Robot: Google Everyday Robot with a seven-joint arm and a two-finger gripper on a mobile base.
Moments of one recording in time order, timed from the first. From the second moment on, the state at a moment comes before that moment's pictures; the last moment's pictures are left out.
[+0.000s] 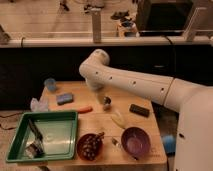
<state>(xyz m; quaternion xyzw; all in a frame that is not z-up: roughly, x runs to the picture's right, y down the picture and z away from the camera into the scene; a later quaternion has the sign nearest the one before) -0.056 0.012 0.769 -0.19 -0.10 -0.27 0.94</state>
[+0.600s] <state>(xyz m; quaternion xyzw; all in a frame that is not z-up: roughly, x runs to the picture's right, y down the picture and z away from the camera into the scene) -0.075 0.007 0.784 -0.18 -0.12 -0.29 0.93</state>
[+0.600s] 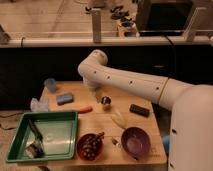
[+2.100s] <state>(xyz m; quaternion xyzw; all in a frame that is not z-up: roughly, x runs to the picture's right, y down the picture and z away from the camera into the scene) -0.118 0.001 0.826 -0.16 -0.19 -0.32 0.92</state>
